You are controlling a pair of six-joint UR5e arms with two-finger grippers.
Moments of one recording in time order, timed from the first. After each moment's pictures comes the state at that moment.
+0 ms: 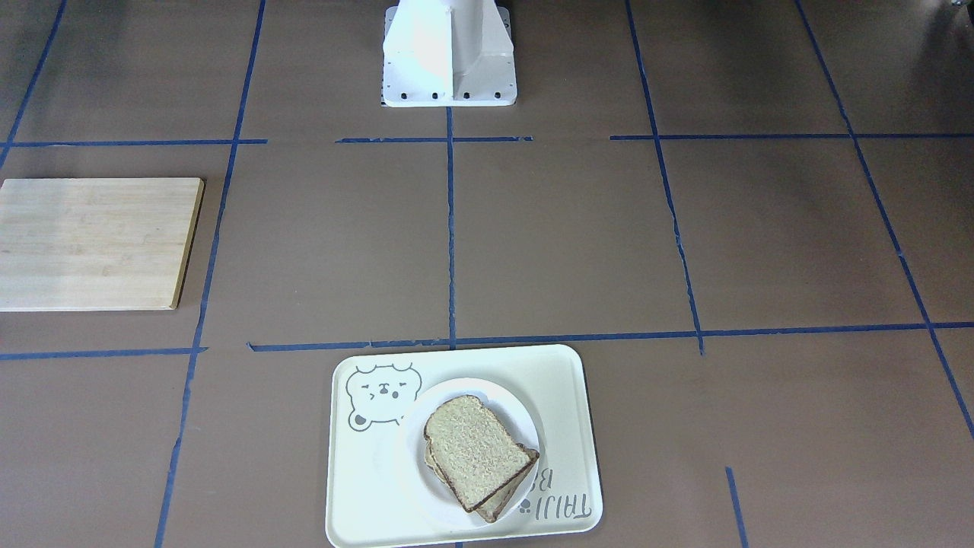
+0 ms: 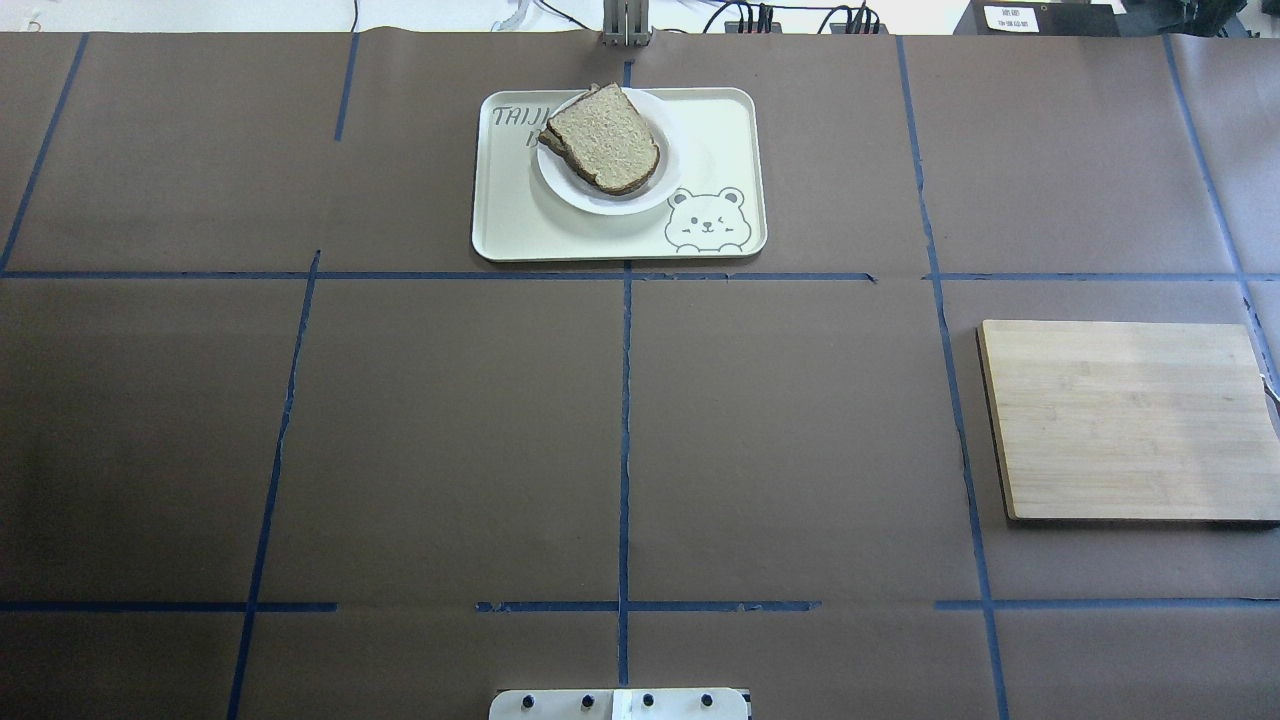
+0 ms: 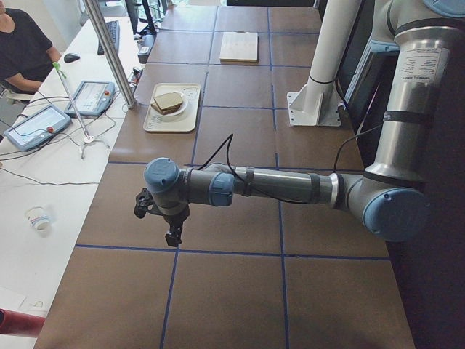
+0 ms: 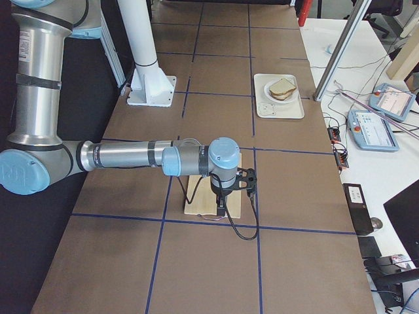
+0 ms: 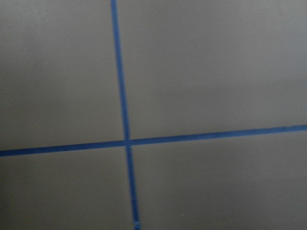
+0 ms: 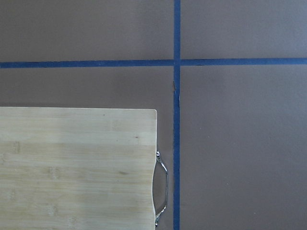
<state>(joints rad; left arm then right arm) -1.58 -1.69 -1.50 -1.56 -2.39 0.10 1.55 -1.73 1.81 -1.62 2.37 0.05</state>
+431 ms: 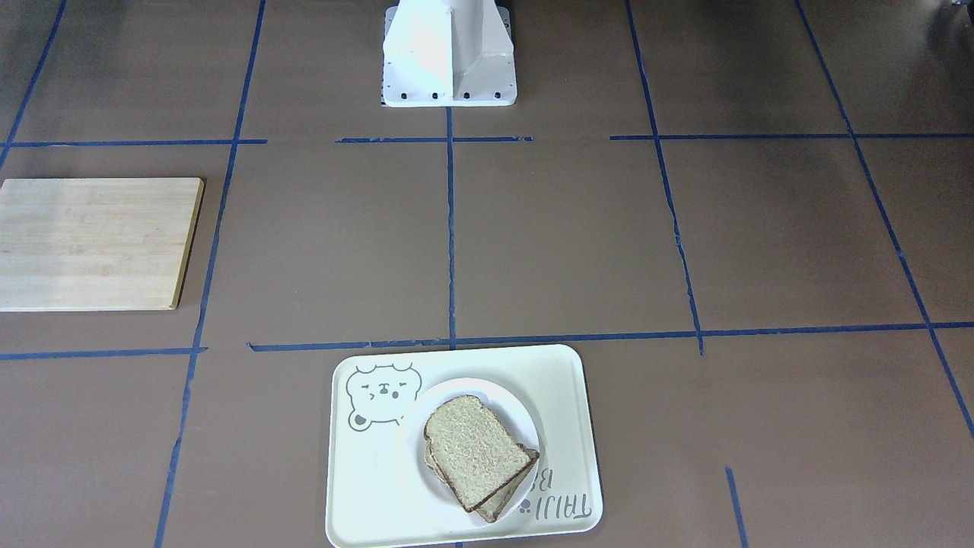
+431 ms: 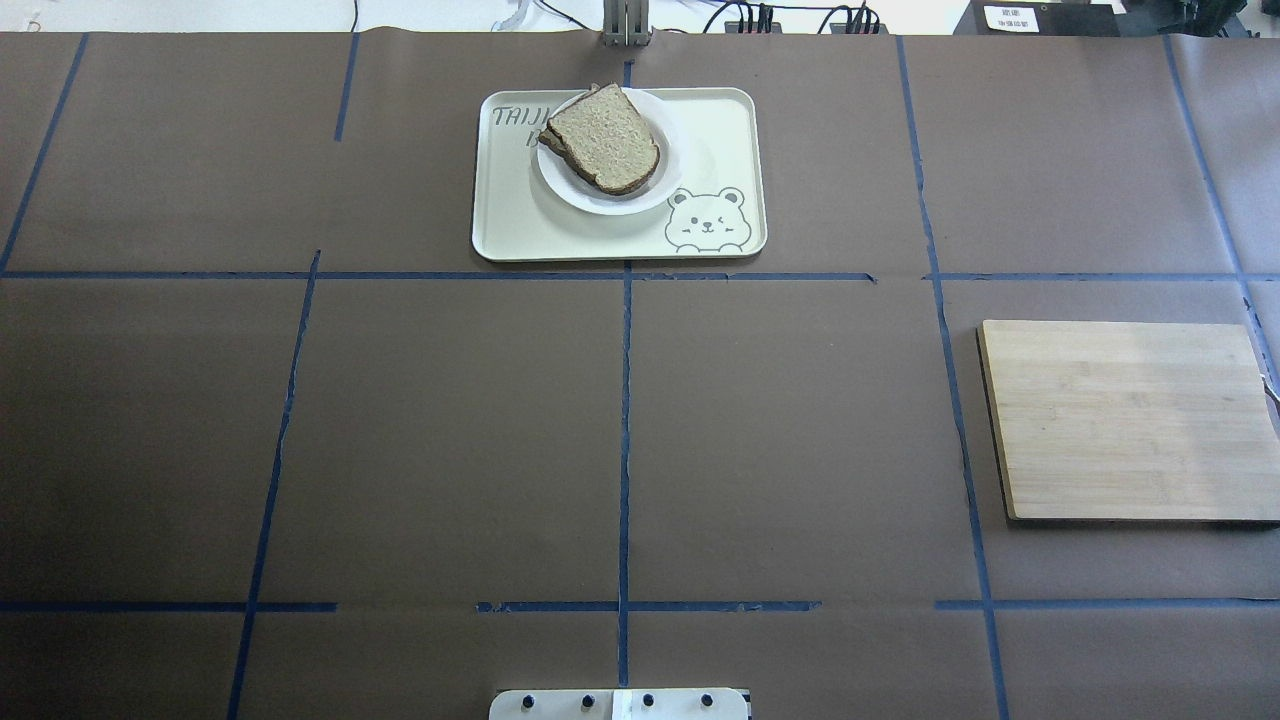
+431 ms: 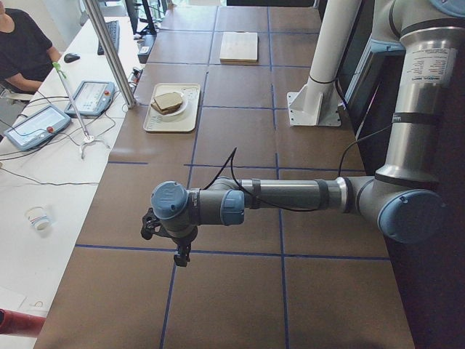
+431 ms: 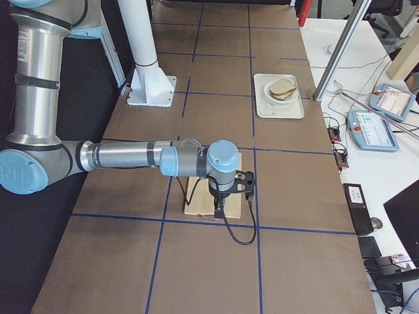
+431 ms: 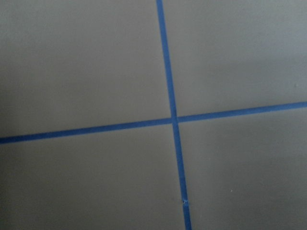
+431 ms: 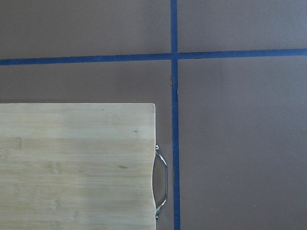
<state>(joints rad) -1.61 -1.63 -1.50 -1.56 -2.40 0.14 1.57 -1.73 1.81 -1.64 2.39 0.04</state>
